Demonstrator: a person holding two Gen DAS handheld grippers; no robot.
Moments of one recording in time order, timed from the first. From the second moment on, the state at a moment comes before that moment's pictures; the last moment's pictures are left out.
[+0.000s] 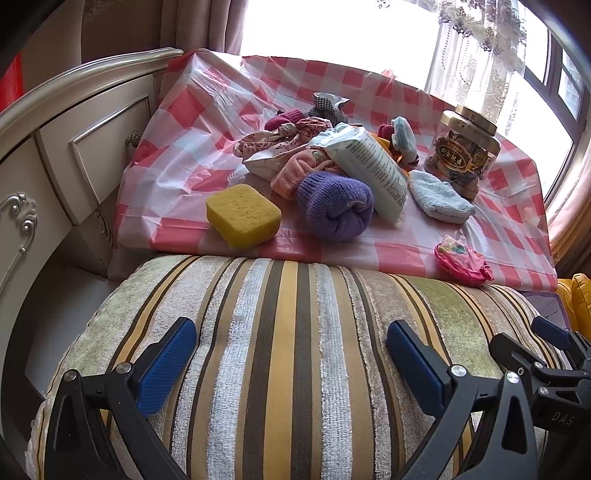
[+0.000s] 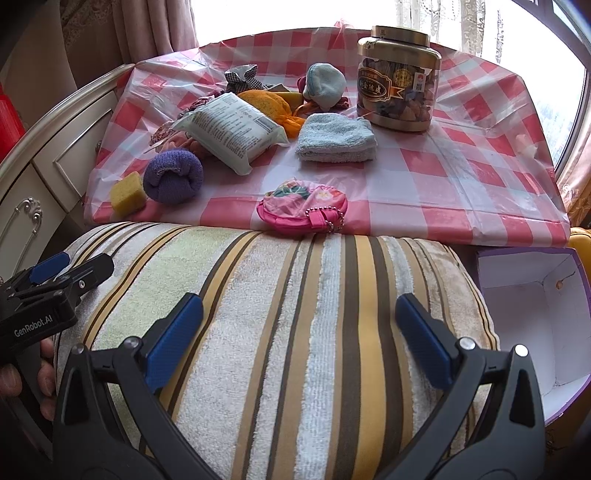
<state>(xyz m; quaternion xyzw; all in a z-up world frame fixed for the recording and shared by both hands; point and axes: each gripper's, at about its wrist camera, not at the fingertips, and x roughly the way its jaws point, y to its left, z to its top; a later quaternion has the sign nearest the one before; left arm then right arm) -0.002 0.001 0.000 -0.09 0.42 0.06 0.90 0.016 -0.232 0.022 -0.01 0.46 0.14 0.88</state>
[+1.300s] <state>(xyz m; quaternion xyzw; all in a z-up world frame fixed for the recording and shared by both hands) -0.002 -0.002 -0.002 -0.08 0.42 0.06 0.90 0.017 -0.226 0.022 -0.03 0.46 0.13 0.88</state>
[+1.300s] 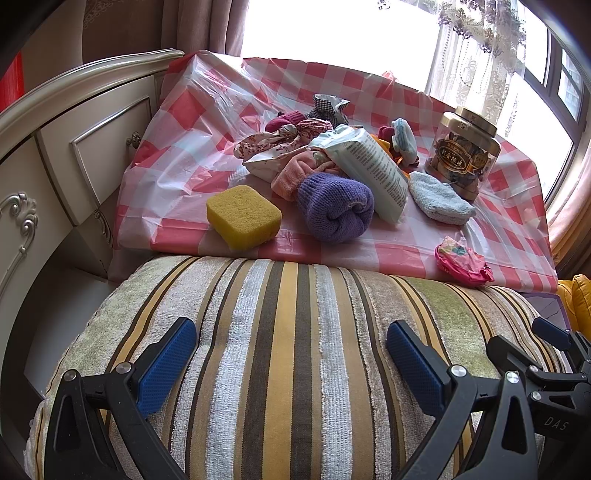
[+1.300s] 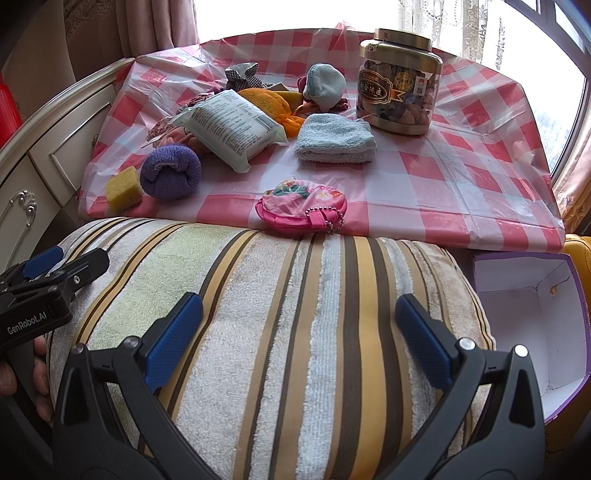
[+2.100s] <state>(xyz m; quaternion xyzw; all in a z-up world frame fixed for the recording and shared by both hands) 0.009 0.006 0.006 -0.10 0.42 0.07 0.90 0.052 -0.228 0.023 -0.03 0.52 0.19 0.83</state>
